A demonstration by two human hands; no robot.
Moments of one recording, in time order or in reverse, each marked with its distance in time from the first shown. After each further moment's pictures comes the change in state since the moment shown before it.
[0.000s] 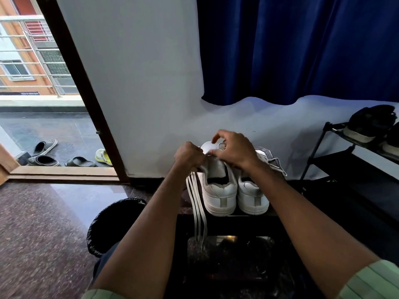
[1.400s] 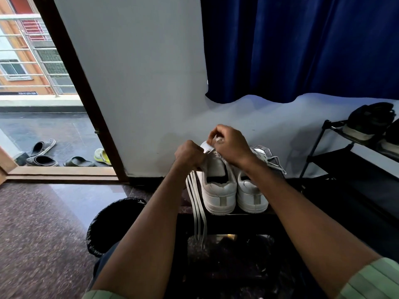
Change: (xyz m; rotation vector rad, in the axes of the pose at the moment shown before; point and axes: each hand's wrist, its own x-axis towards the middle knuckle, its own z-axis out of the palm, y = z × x) left_hand 0.000 0.004 -0.001 0.066 -0.033 0.013; right_hand 0.005 -0.011 0.003 0.183 0.070 -0.030
